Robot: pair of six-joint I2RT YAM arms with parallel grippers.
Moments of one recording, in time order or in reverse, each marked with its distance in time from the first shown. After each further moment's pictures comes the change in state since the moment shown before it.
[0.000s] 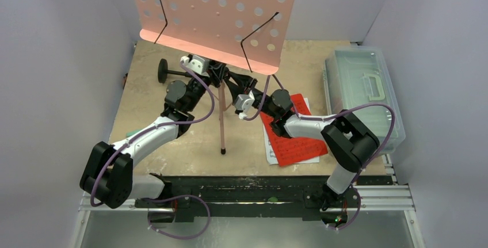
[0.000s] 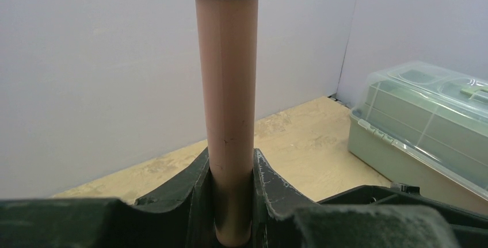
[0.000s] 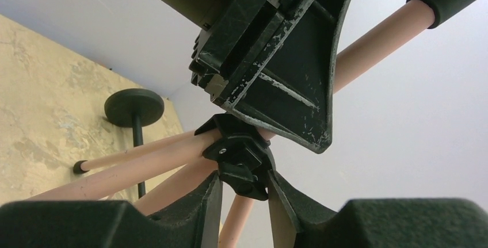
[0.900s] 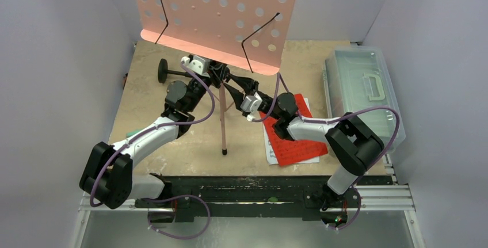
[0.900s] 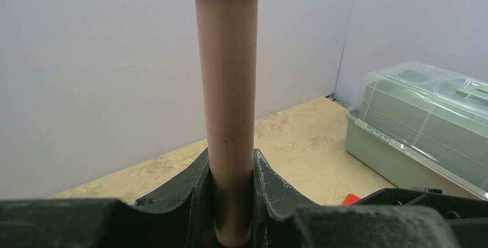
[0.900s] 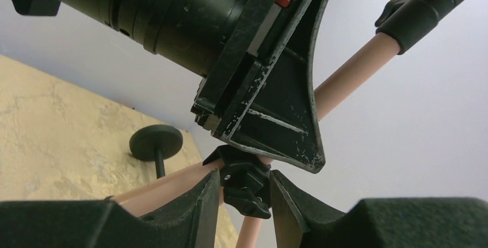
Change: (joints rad) left arm -0.007 -0.004 0.000 -0.003 -0.003 0.002; right arm -0.001 -0.046 -0.055 0.108 -0.062 0.164
